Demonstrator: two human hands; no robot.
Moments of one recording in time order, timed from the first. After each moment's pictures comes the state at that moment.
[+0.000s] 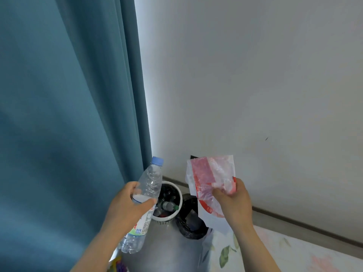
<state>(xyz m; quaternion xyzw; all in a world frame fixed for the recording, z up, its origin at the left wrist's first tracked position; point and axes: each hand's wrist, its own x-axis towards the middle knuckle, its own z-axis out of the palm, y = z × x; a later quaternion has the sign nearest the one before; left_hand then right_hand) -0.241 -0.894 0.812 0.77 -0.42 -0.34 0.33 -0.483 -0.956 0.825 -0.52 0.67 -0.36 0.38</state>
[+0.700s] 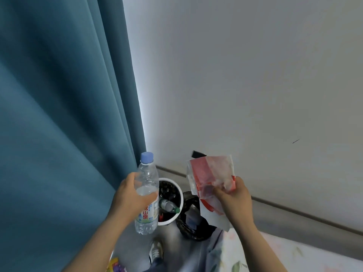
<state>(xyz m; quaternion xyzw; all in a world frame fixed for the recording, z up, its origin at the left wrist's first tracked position) -0.152 -1.099 0.715 0.79 -0.41 -0.38 0.27 -0.407 -1.136 0.751 -0.51 0.73 -0.27 0.36</state>
